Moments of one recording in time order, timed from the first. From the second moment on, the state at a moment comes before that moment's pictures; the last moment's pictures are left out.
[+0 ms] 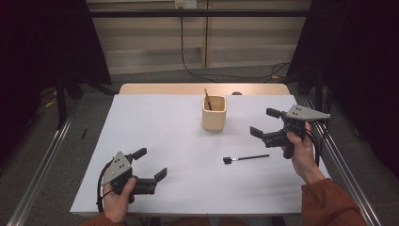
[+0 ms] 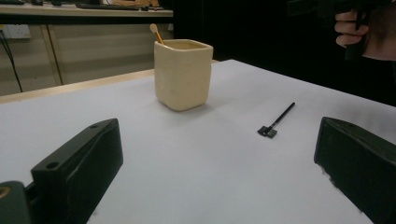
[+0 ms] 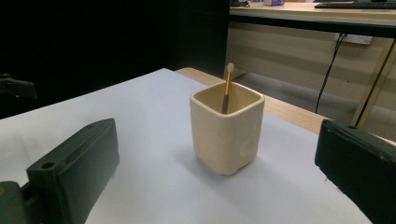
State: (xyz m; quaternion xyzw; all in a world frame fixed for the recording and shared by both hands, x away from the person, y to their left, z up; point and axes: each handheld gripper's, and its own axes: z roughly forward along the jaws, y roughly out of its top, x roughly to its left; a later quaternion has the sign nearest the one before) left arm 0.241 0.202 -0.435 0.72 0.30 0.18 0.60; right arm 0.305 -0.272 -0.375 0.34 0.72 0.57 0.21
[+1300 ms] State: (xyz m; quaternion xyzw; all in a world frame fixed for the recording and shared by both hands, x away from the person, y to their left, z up) left arm 0.240 0.207 -0.435 0.71 0.30 0.17 0.61; right arm 0.331 -0.272 -0.396 0.30 0.88 0.36 0.11
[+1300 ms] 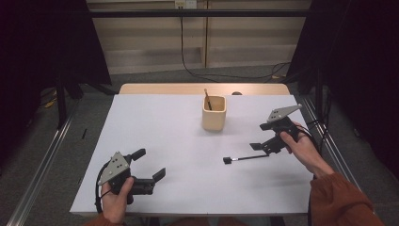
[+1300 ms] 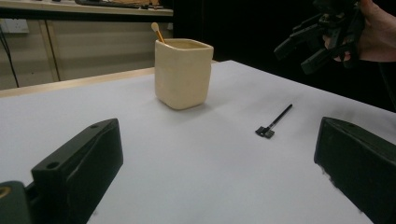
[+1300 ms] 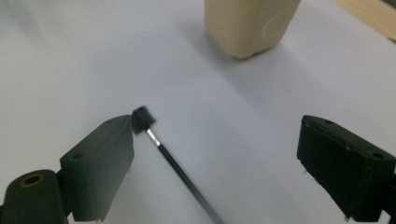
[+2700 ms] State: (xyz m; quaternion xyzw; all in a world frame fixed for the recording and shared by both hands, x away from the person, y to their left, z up) left arm 0.242 0.210 -0.437 0.72 0.31 0.18 0.60; right arm 0.353 -0.243 -0.422 0.16 0.97 0.18 -0.01
